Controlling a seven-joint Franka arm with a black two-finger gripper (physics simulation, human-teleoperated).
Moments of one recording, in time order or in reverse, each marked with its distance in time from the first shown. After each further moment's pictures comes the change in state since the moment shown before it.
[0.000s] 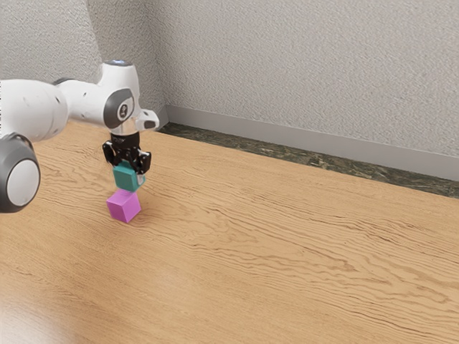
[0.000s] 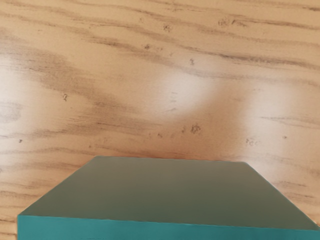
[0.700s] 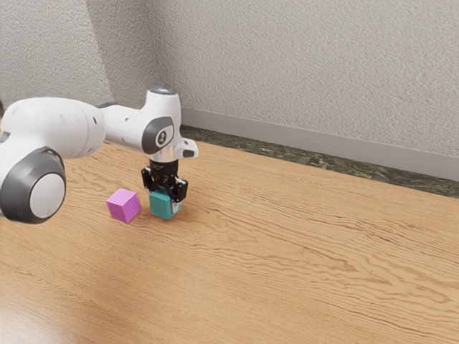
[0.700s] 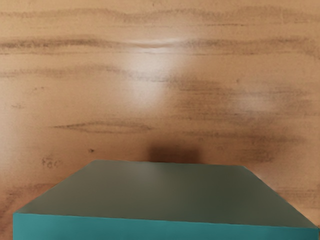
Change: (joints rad) arm -0.051 0.116 -0.097 0.019 -0.001 0.007 -0.009
